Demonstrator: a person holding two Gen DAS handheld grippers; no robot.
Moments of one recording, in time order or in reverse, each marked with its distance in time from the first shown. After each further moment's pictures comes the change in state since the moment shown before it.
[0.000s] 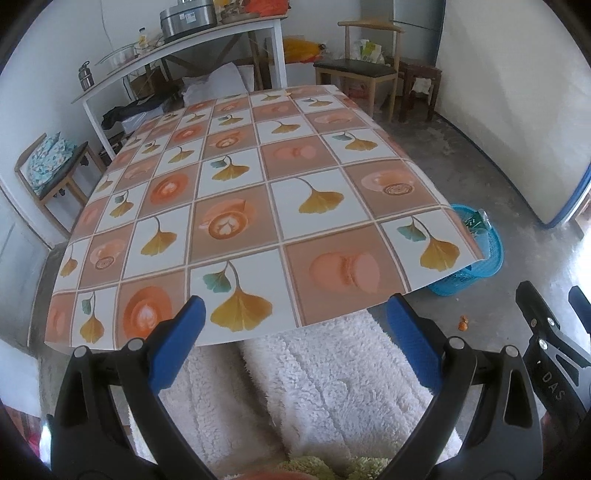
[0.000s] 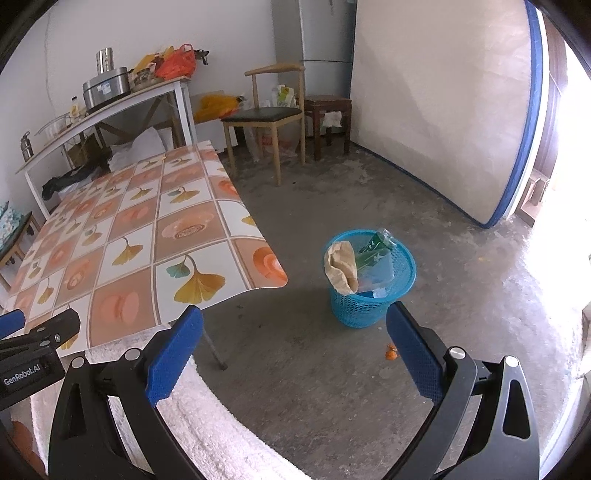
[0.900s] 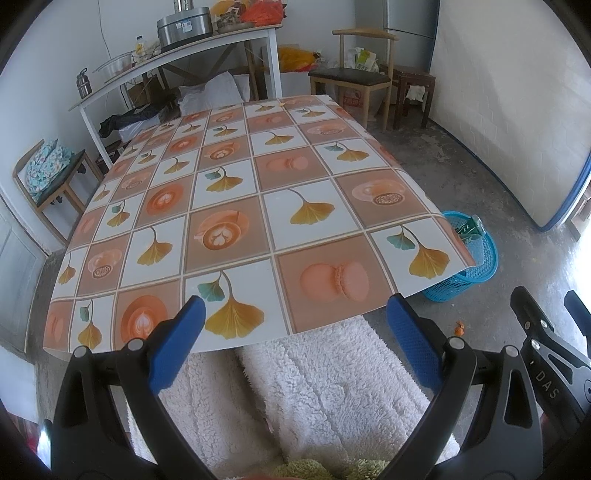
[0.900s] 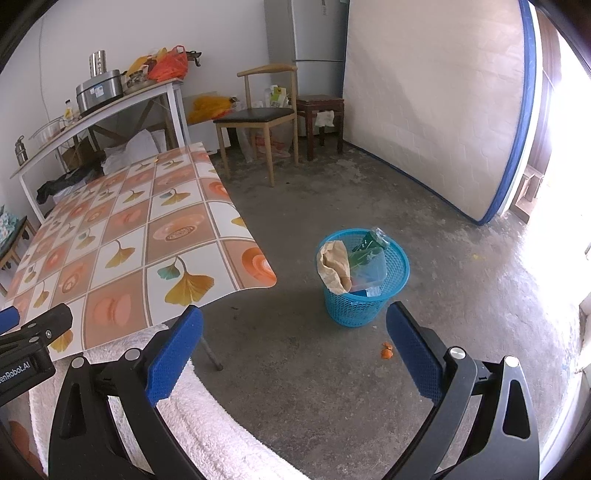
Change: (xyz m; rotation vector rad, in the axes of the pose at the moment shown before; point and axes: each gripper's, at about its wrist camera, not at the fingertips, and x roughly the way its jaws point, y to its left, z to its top) left arm -0.005 -0.004 0.002 0.011 -0.032 -0.014; right arm 0.000 -0.007 0.001 0.011 -0.001 -0.017
